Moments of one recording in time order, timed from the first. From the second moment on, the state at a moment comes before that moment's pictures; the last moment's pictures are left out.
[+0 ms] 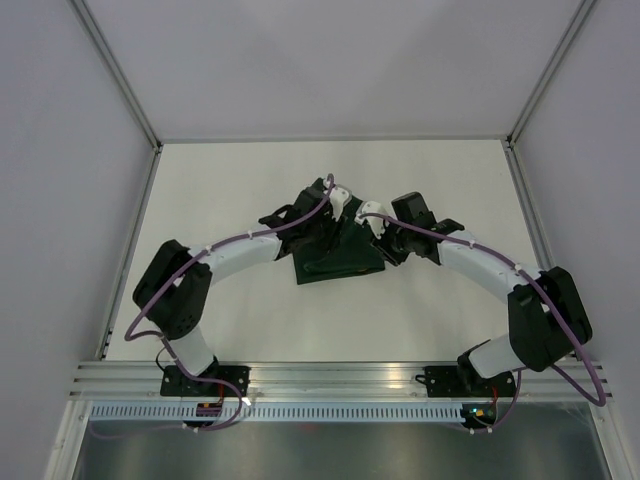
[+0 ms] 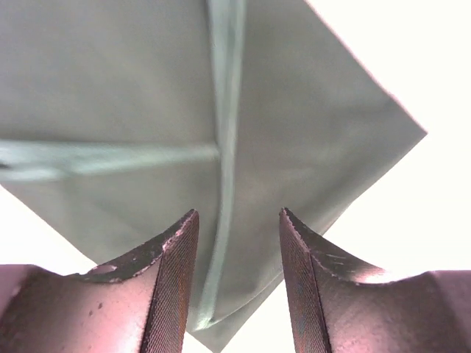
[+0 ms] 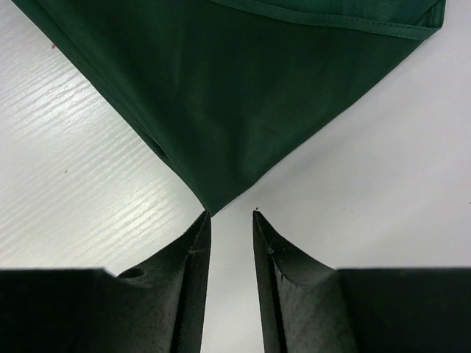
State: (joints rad) left arm -0.71 1.75 1.11 -0.17 0.02 -0.07; right arm 0.48 1.47 0.93 -0.40 -0.22 -0.47
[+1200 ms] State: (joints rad) left arm -0.66 1.05 1.01 -0.28 -0.43 -0.47; right arm 0.71 1.64 0.95 -0.28 -0.34 -0.95
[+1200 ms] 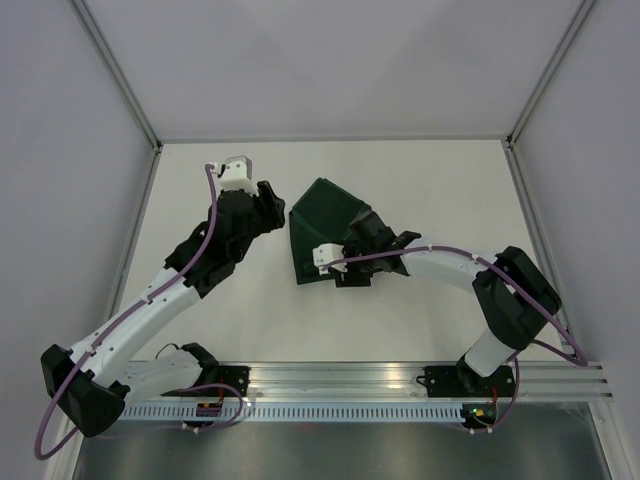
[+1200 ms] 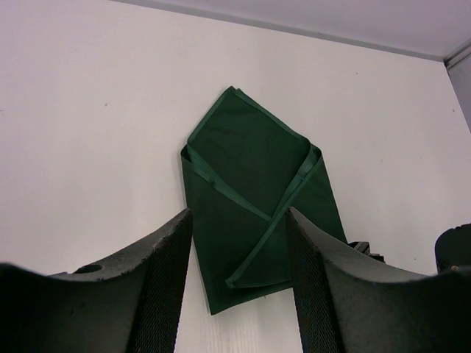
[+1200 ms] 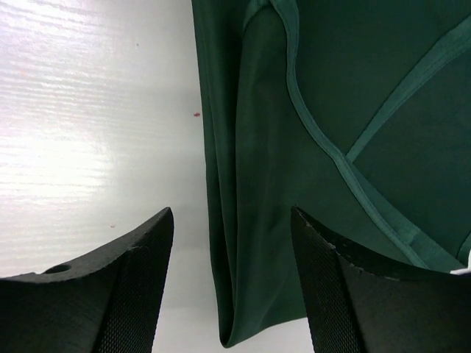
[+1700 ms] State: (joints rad) left arm -0.66 1.05 1.01 -0.29 -0.44 -0.47; right arm 0.75 1.73 0.96 -0.21 -0.29 -0.95
